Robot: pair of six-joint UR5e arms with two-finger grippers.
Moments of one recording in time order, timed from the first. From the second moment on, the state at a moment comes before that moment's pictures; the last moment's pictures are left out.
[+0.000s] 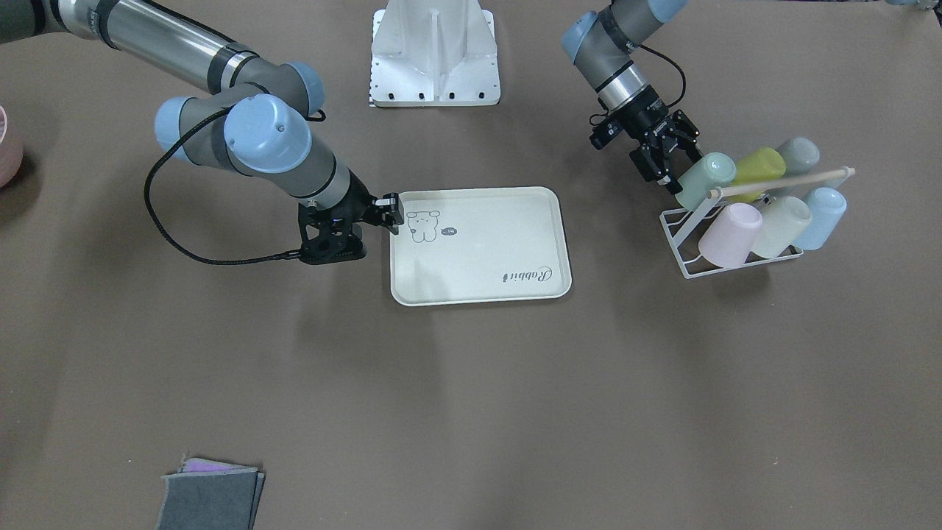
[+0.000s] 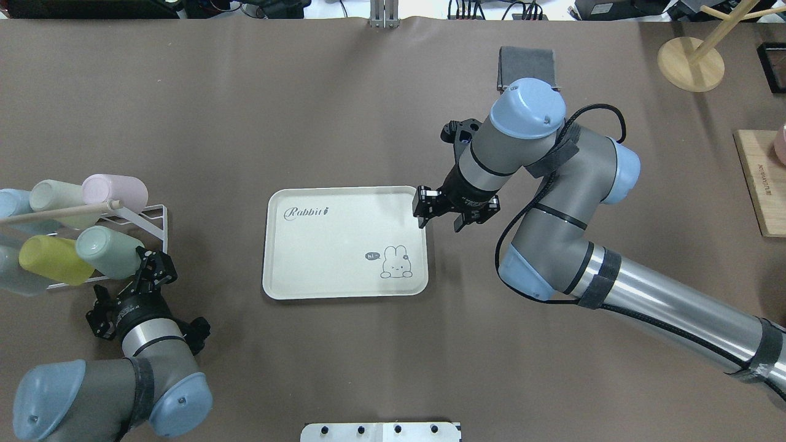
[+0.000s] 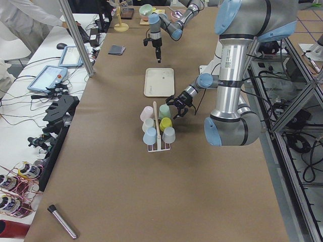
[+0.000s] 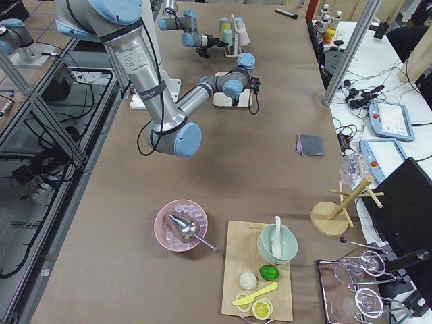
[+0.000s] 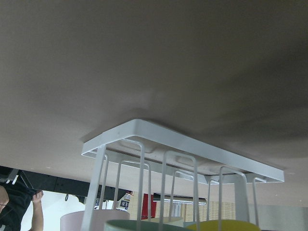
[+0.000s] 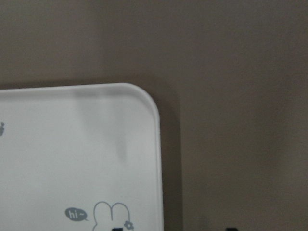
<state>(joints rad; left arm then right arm) -0.13 -1.73 -2.01 -0.86 -0.78 0.43 0.67 -0.97 1.54 -1.27 2.24 1.18</state>
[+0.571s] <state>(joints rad) -0.16 -1.72 -2.01 -0.86 -0.75 0.43 0.89 -1.11 1.60 -1.33 2.35 0.87</state>
